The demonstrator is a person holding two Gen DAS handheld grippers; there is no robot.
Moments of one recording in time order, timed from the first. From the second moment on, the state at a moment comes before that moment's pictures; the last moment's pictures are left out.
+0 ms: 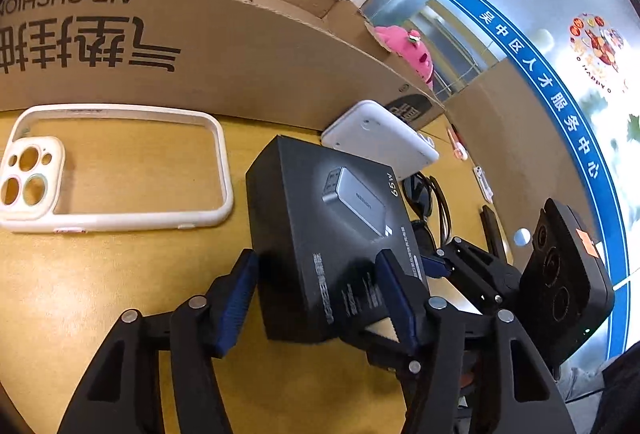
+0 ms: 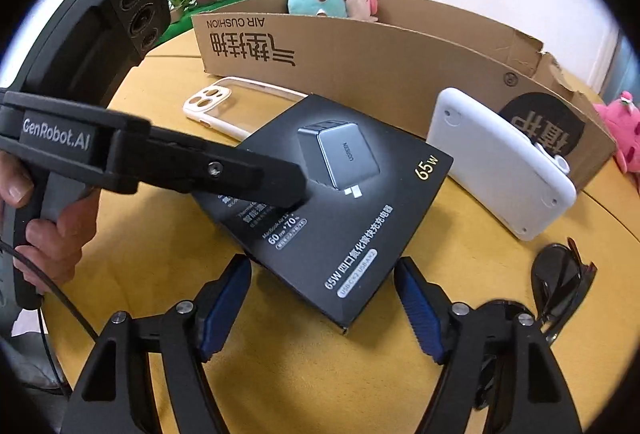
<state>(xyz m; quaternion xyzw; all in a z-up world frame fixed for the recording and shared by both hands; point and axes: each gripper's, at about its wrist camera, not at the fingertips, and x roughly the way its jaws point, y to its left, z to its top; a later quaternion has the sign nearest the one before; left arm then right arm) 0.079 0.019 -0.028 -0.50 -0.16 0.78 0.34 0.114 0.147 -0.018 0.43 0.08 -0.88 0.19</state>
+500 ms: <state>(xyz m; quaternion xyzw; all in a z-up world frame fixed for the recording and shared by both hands) 0.086 0.012 0.034 -0.45 -0.13 0.83 0.31 0.121 0.132 0.019 0.39 0.12 -0.89 0.18</state>
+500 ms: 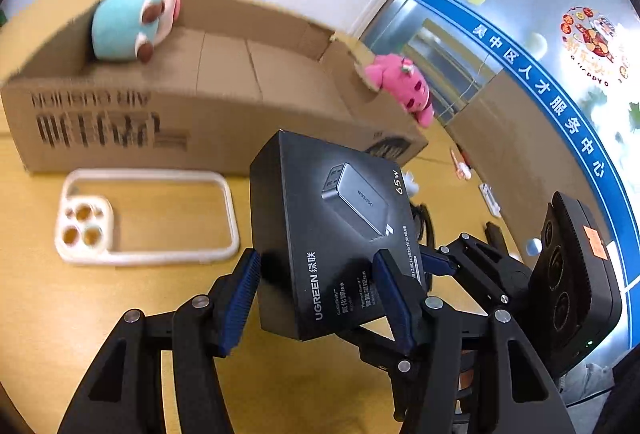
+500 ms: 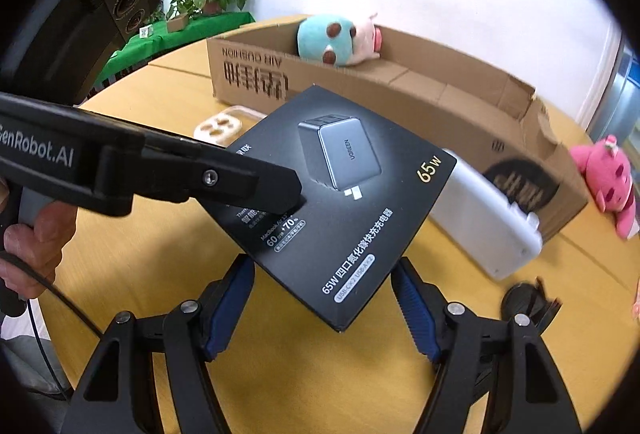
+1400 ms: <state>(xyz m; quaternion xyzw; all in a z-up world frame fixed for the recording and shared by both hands) 0.007 0.000 0.217 -0.30 -0.05 0.90 0.33 0.045 0.127 0.189 0.25 0.17 -0.94 0.18</state>
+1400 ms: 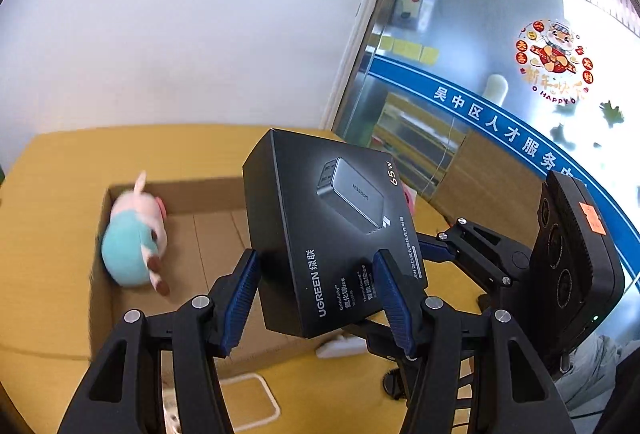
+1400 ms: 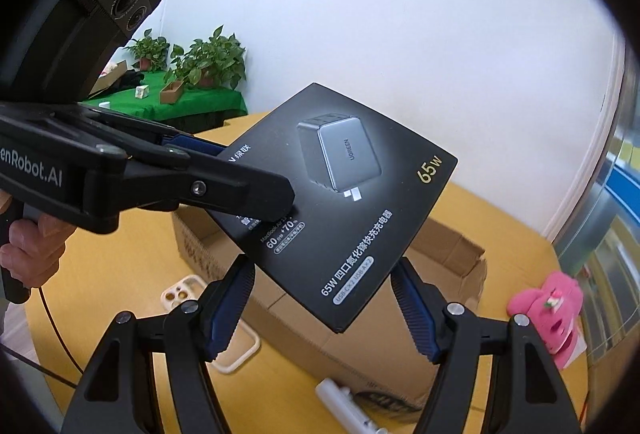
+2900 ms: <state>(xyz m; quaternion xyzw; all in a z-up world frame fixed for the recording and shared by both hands) -0.245 0.006 0.200 -0.34 -0.04 0.89 0.29 -0.201 0.157 0.206 0.30 0.16 -0.92 0.20</state>
